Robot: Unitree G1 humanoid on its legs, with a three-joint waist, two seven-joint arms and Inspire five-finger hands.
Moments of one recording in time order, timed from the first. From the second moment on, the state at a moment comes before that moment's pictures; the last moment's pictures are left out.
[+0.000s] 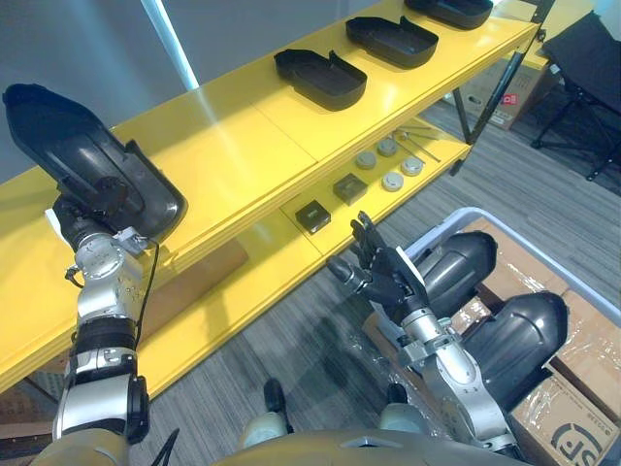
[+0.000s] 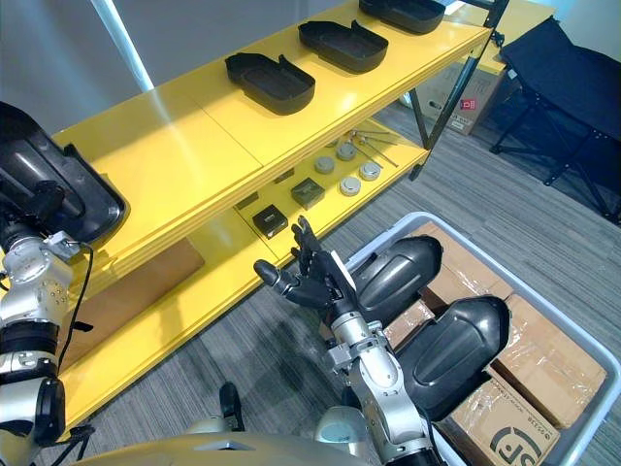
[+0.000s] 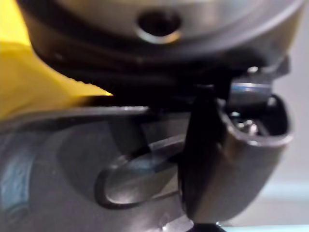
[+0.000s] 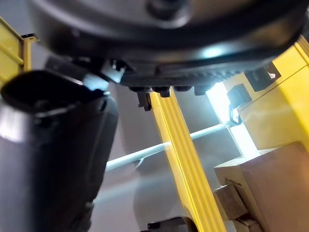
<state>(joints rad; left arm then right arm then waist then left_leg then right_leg) -0.45 0.55 0.29 0.61 -0.47 0.06 0.48 0.20 -0.24 0.27 -0.09 0.32 -0.16 0.18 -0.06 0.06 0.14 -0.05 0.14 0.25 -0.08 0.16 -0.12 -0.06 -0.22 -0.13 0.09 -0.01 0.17</state>
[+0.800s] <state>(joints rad) -0.65 0.72 0.29 0.84 -0.42 0.25 0.43 0.16 -0.24 0.33 -0.15 0.33 -0.14 0.12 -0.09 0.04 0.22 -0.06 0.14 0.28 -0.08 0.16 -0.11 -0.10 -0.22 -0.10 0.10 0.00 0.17</state>
